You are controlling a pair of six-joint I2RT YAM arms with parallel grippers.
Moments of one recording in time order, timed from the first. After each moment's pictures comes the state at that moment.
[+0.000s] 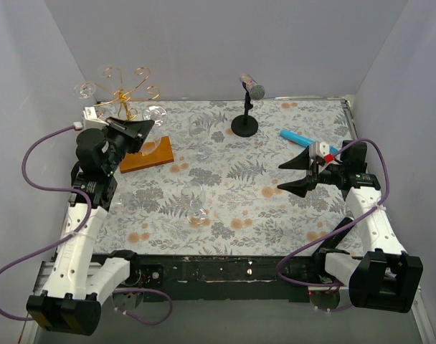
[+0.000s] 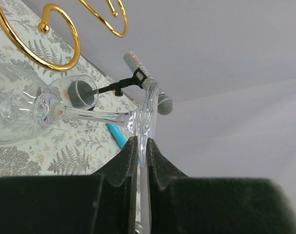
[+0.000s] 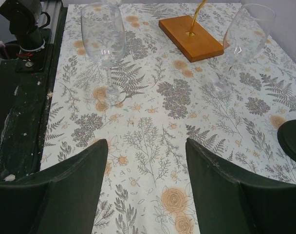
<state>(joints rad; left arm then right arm) -0.13 0.94 1.04 -0.18 0.16 -1.12 -0.07 1.08 0.80 -0.45 -1.48 -0.81</state>
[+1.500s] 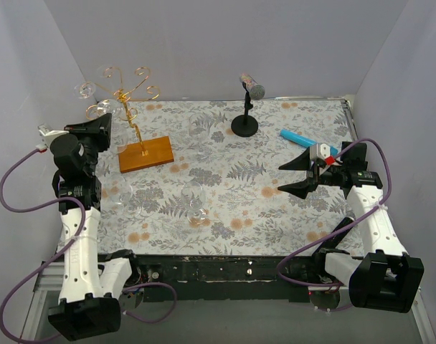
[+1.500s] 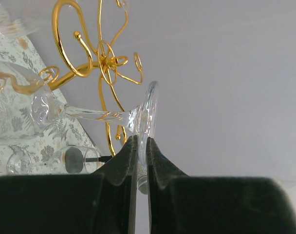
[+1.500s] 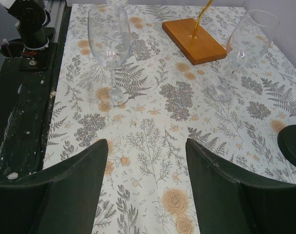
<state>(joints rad) 0.19 0.87 1.00 -0.13 0.07 -1.36 -0.07 1.08 0.84 -0.61 -1.49 -0.95</state>
